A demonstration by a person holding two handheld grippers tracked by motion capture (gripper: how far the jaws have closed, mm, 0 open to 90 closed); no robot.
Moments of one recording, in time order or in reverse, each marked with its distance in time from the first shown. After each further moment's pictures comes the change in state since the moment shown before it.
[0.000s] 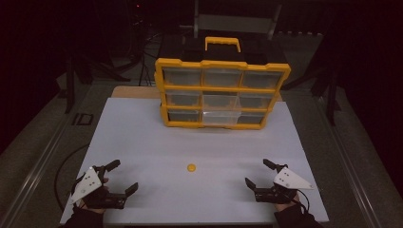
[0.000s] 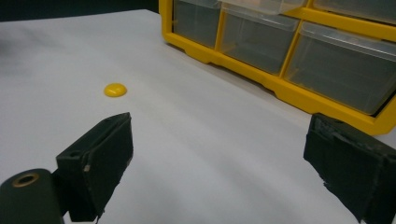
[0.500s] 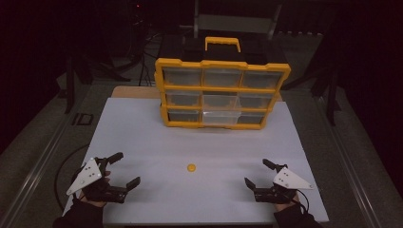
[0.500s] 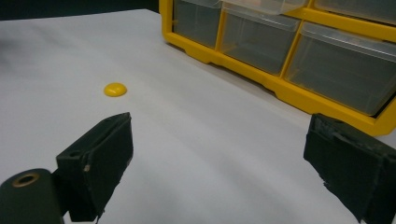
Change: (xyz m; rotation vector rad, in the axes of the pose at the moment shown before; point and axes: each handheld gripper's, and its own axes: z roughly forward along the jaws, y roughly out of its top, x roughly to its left) left arm 0.001 0.034 0.008 -0.009 -0.063 0.015; right arm 0.001 0.000 0.001 -0.004 0.002 0.001
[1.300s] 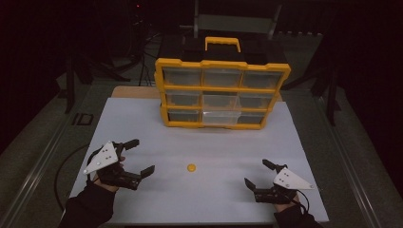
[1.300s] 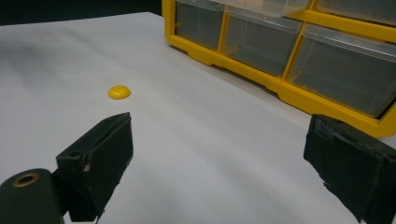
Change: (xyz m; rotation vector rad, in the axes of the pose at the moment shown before) left arm 0.001 0.039 0.041 0.015 -0.100 0.033; right arm 0.001 0.001 -0.001 -0.005 0.008 0.003
